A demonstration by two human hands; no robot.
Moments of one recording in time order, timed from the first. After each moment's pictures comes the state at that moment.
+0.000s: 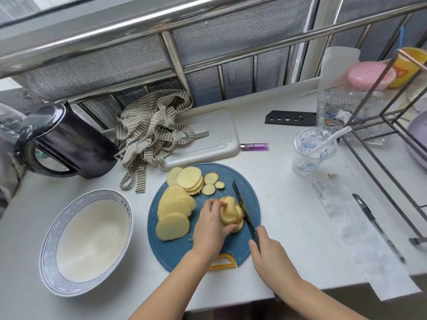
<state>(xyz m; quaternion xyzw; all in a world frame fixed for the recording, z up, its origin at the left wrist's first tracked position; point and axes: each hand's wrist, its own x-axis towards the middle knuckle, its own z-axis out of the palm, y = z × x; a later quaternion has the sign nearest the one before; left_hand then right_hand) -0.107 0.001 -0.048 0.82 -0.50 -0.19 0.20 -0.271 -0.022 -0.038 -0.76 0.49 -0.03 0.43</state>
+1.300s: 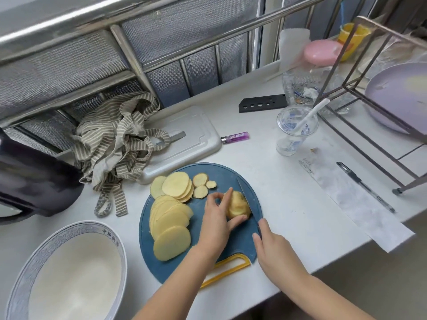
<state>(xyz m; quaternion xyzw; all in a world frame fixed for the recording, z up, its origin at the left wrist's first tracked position) -0.082 -0.019 -0.073 0.71 -0.61 -0.28 0.23 -0.242 0.004 -0.042 -0.75 0.59 0.01 0.31</state>
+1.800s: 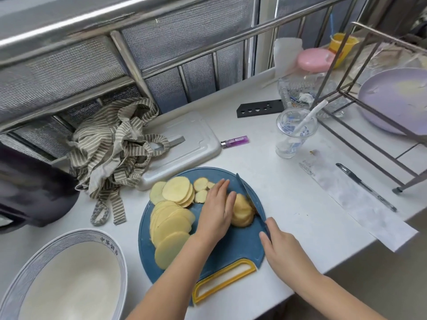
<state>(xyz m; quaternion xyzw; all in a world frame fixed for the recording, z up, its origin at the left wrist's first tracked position) -0.066 -0.047 -0.074 0.69 -0.61 -0.28 0.26 -0.244 -0.001 -0.045 -0.70 0.60 -0.05 0.38</state>
